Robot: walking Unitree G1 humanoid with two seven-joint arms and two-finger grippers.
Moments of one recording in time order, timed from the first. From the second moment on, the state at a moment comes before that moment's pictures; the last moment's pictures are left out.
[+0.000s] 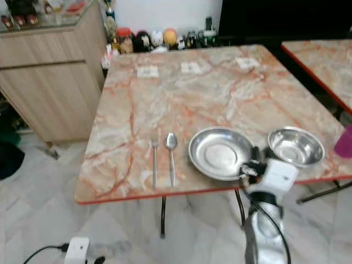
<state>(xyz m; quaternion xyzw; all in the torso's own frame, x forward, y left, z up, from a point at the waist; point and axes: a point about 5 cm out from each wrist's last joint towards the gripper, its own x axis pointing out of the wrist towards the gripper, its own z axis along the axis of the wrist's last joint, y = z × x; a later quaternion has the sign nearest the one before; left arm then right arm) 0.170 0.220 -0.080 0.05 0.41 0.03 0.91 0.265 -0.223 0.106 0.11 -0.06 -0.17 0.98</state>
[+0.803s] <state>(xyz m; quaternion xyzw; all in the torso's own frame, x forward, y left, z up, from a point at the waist) 0.170 0.223 -0.080 0.05 0.41 0.04 0.91 0.303 -0.232 0.096 0.28 0.05 -0.15 0.95</state>
